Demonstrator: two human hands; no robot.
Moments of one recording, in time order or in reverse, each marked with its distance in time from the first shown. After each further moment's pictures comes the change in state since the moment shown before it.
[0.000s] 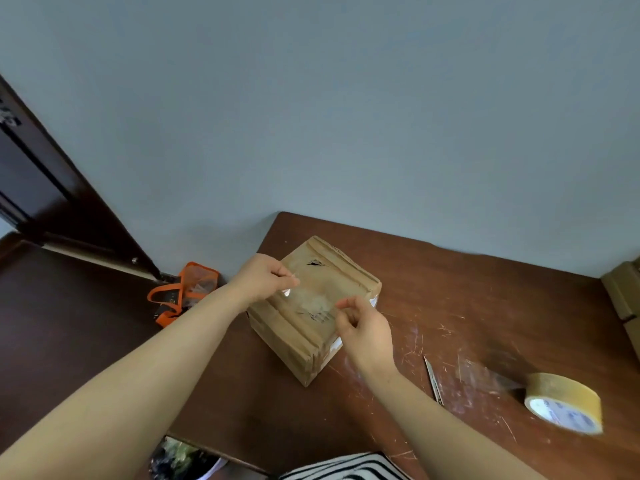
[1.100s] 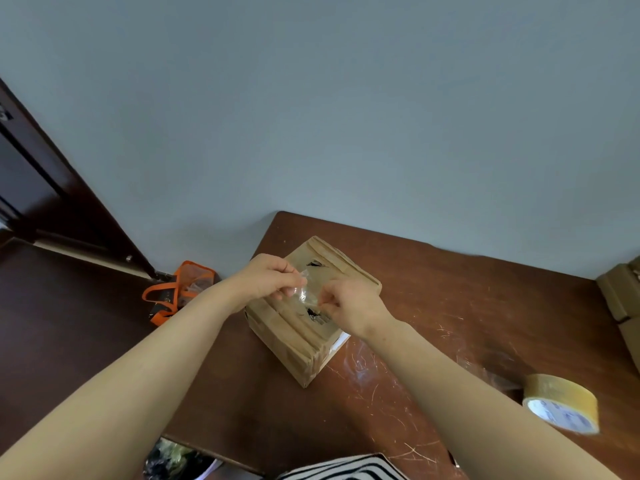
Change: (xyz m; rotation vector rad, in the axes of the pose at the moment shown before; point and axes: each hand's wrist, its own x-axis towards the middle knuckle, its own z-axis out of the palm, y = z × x) left_hand 0.004 -0.006 -0.006 -0.216 -0.206 0.036; right_hand 0.047 -0.040 -0.011 -0.661 -0.391 -0.302
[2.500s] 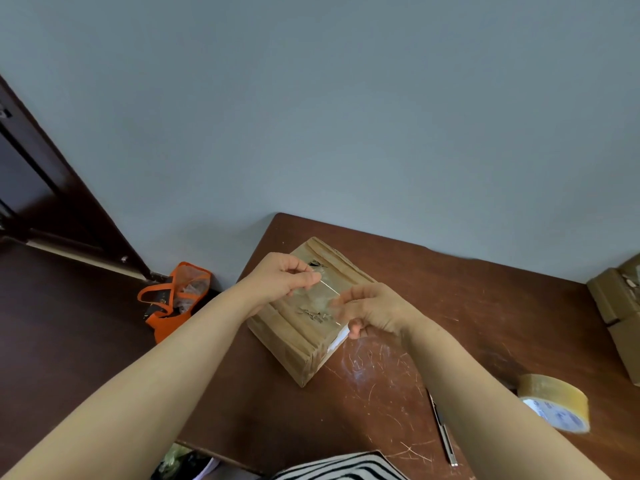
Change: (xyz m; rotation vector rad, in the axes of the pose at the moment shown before) left_hand -0.004 0.006 0.020 -0.090 0.070 0.100; right_hand -0.033 0.007 -0.026 1.032 -0.219 0.444
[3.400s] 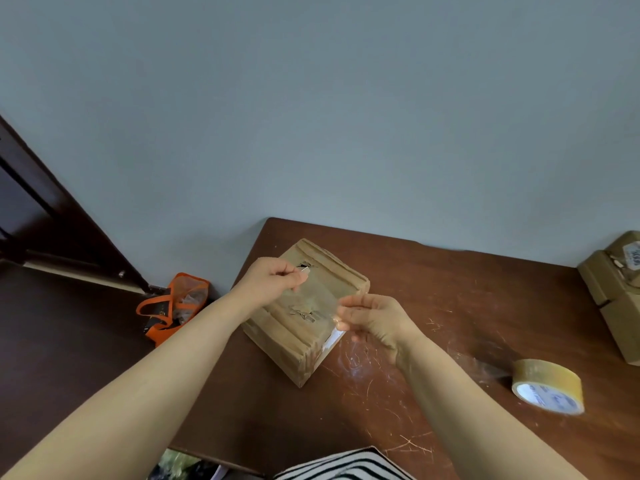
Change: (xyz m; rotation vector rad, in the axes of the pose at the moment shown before) left_hand 0.000 0.000 0.004 0.144 0.082 0.035; right_hand -0.009 0.031 -0.001 0.360 0.174 -0.066
